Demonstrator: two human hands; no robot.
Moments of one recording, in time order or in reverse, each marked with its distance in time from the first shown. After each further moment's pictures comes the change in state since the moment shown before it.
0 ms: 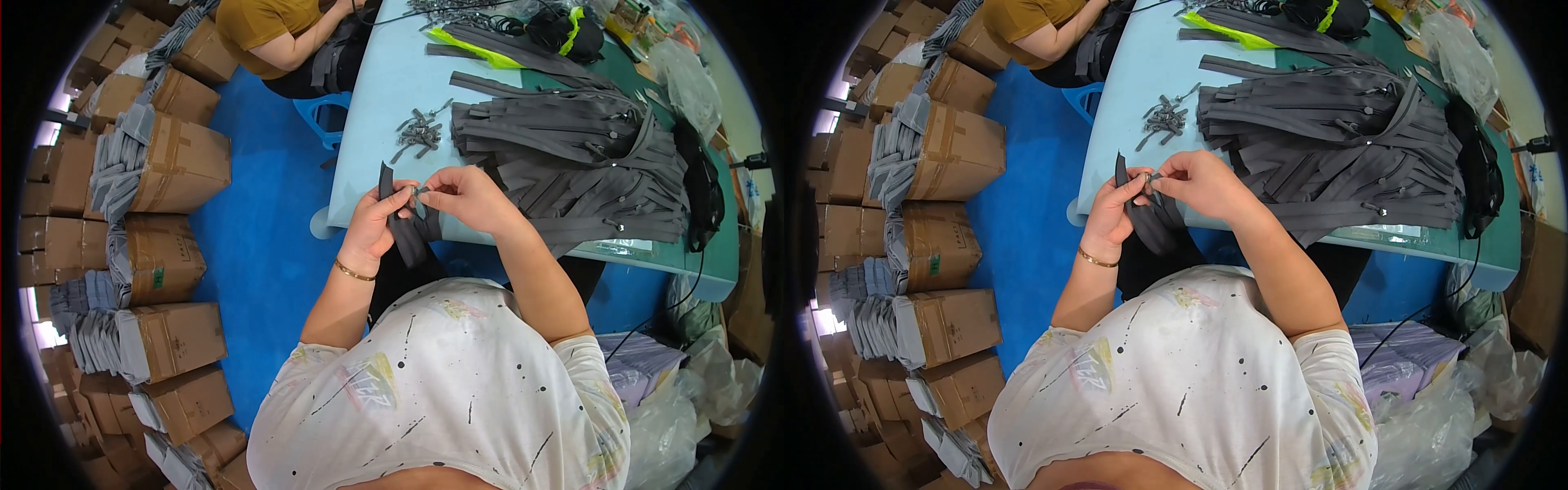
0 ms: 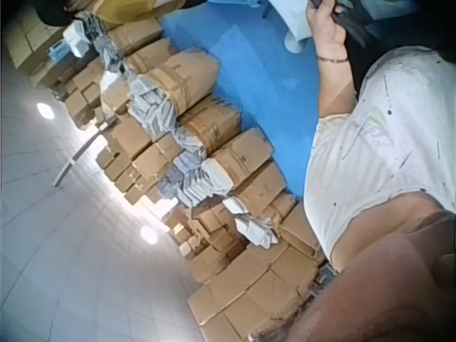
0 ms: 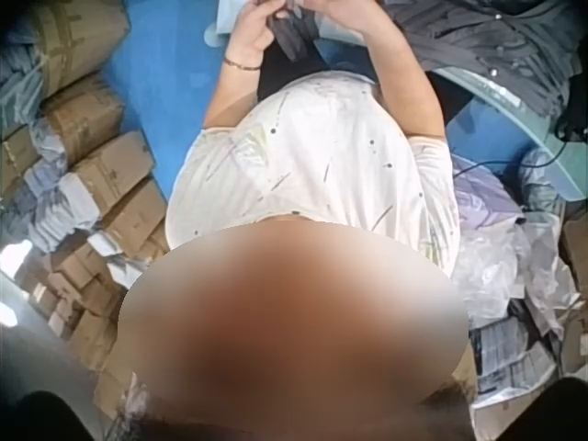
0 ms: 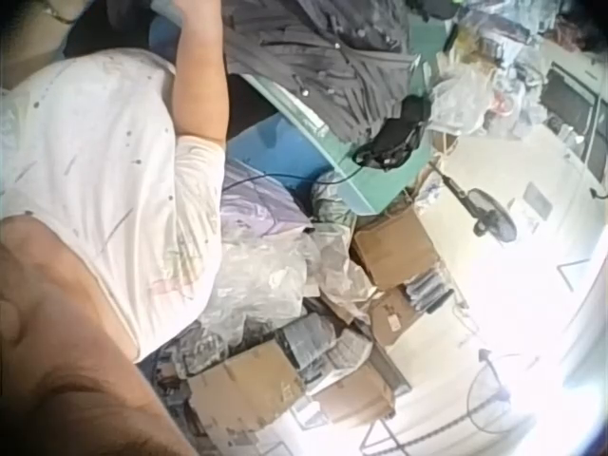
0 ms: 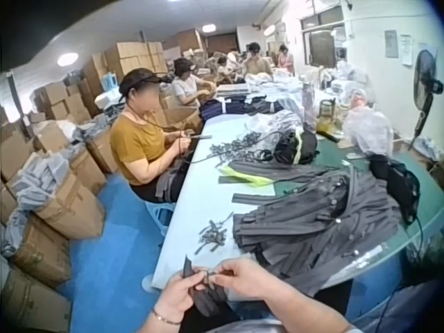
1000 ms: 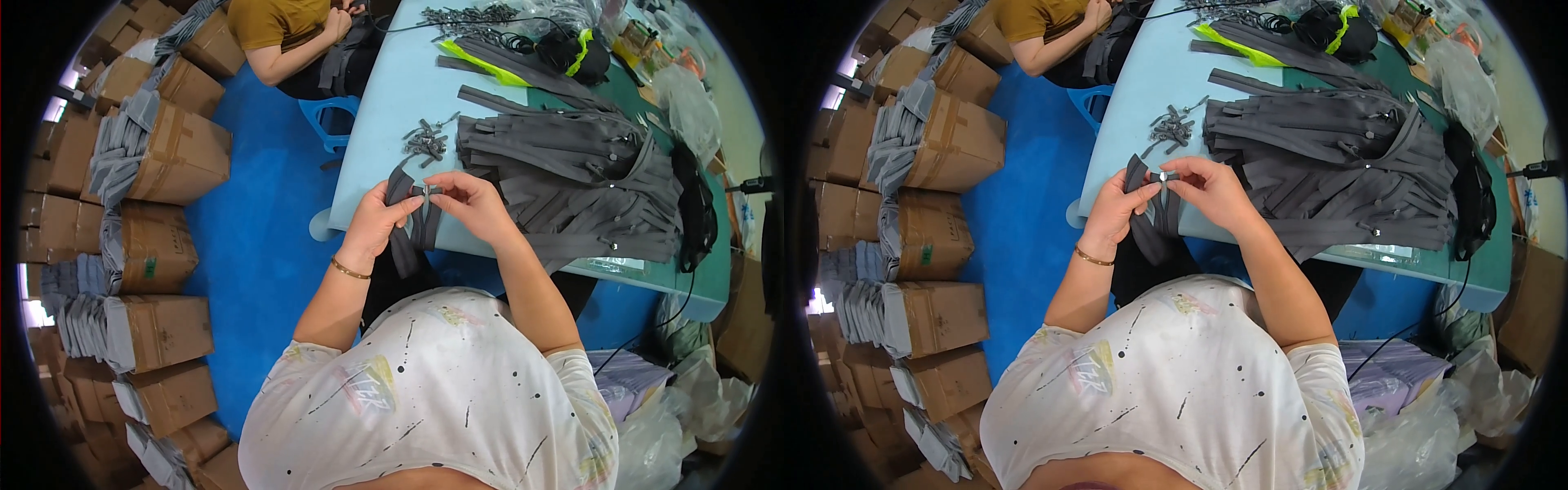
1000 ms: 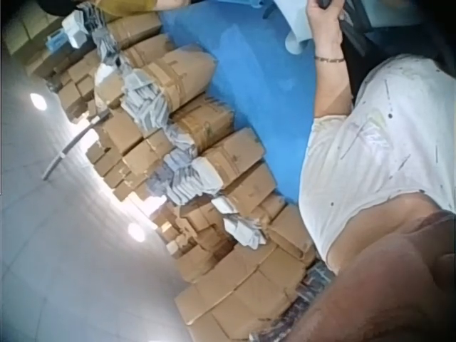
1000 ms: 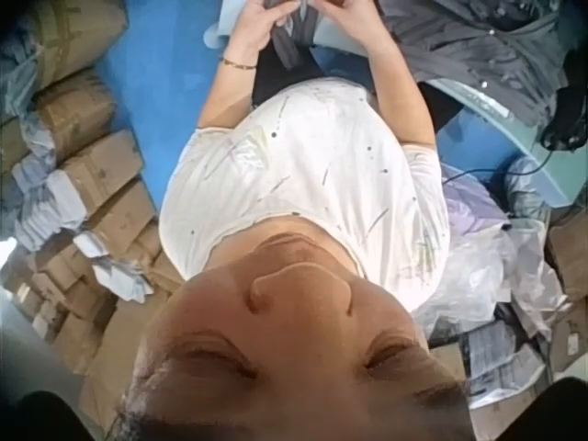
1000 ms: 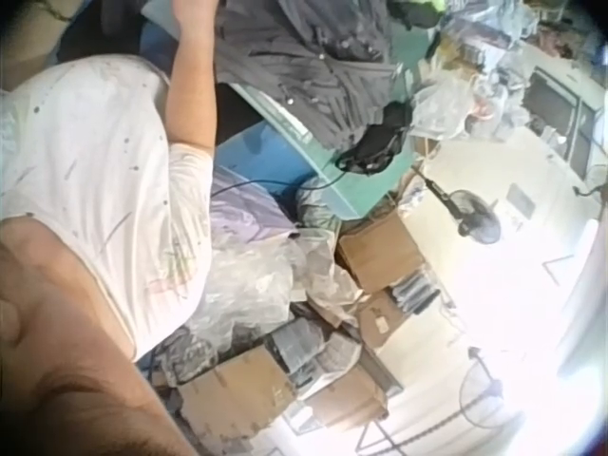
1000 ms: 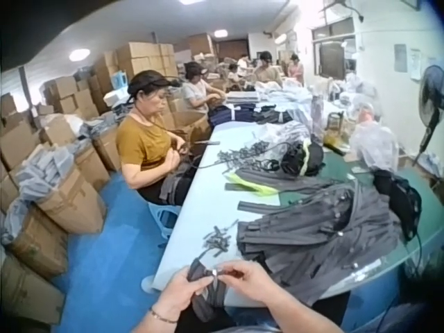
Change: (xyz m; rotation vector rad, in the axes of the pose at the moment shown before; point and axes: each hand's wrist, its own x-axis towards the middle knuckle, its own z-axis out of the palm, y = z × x) left_hand 0.003 0.005 0.005 0.359 0.066 0.134; right_hand 0.005 0.026 -0.001 0.078 0.095 -0.186
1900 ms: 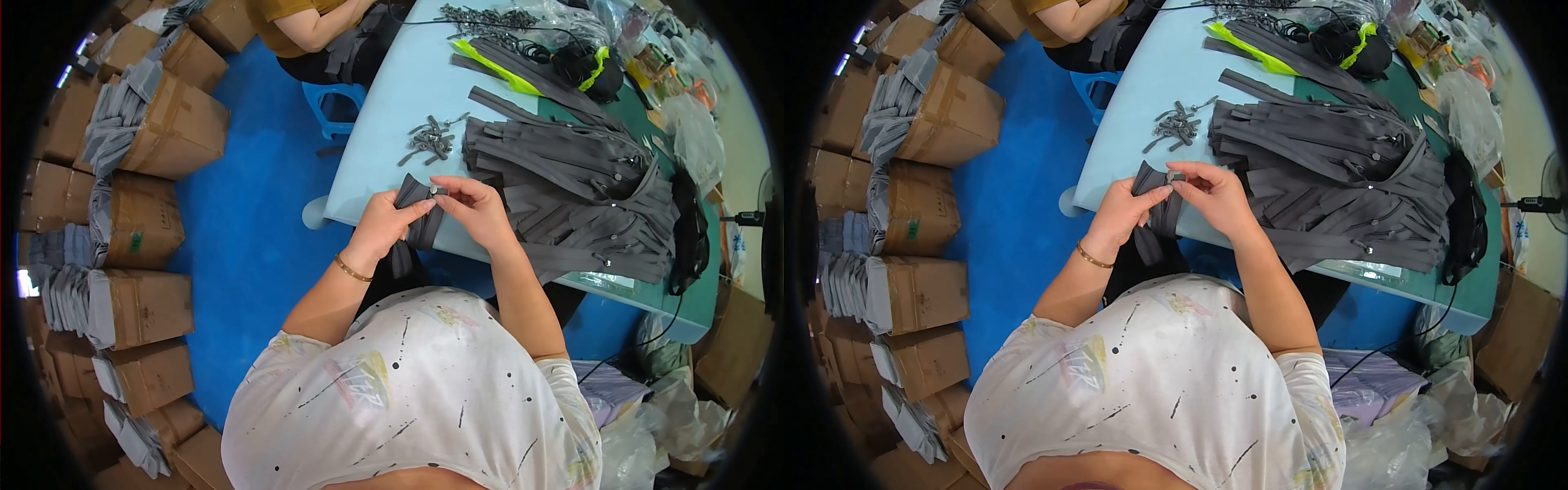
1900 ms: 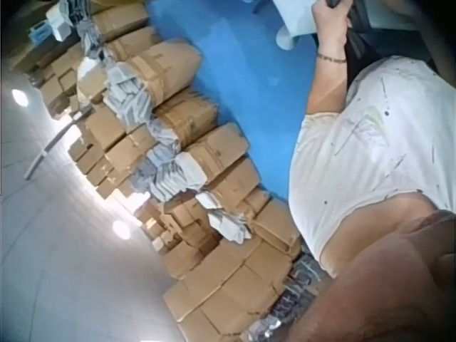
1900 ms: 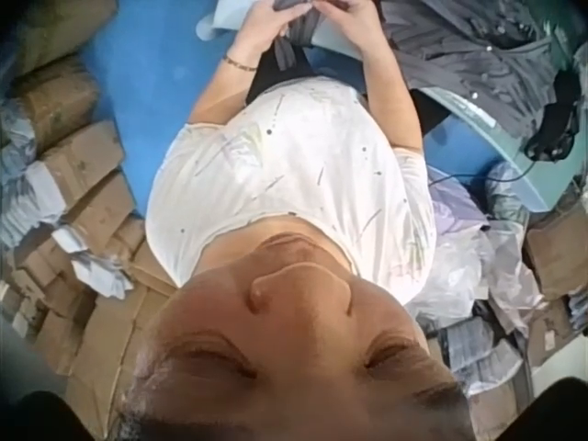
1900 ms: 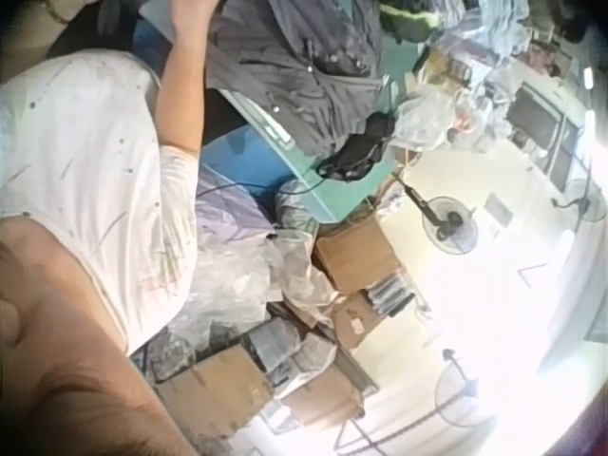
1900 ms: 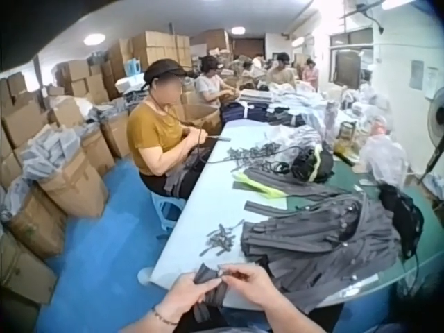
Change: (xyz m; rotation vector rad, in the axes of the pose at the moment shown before) left_hand -0.007 -0.007 0.011 0.219 0.080 -0.075; right_hand 0.000 0.011 0.001 0.066 0.018 0.030
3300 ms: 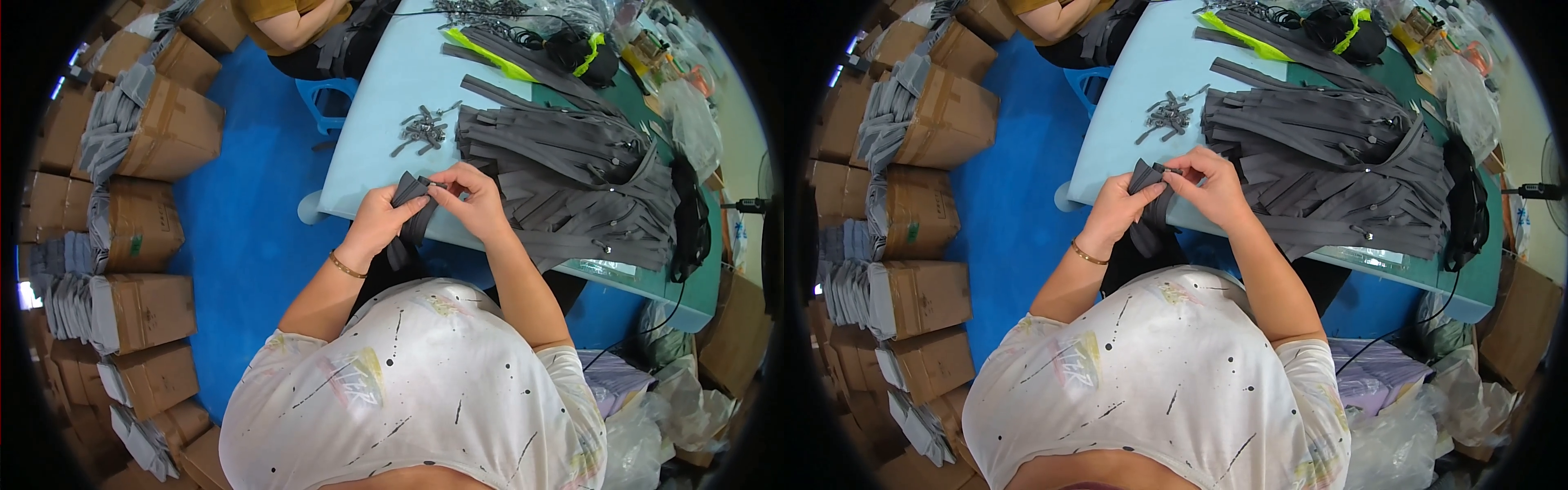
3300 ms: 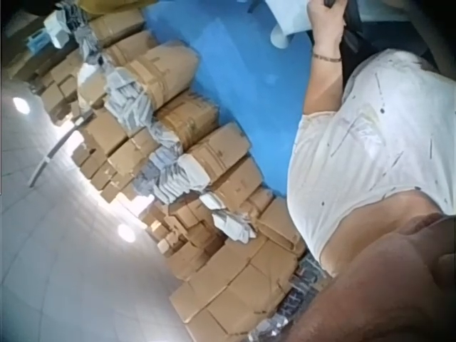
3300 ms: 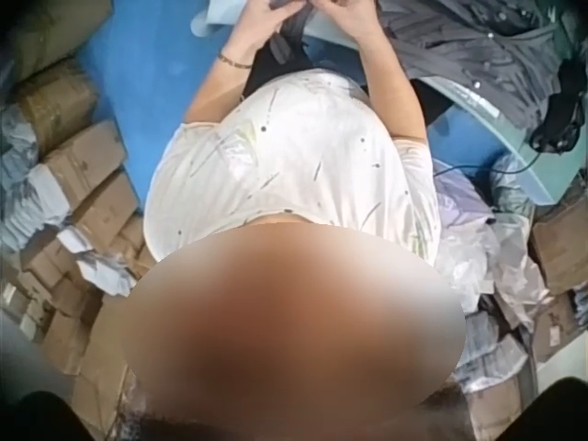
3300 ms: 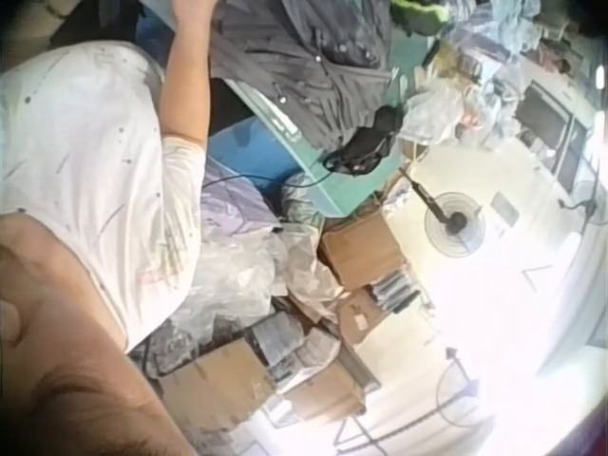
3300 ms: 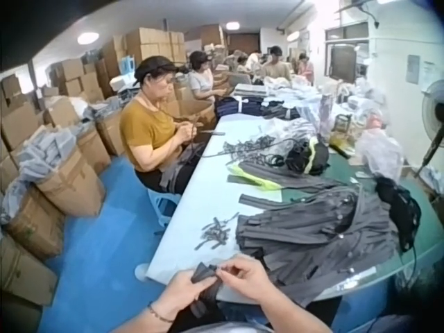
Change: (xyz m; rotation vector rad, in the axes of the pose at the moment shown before) left_hand -0.005 -0.001 0.002 0.142 -0.064 0.070; right_hand -0.002 -0.002 -0.003 -0.196 0.077 -0.184
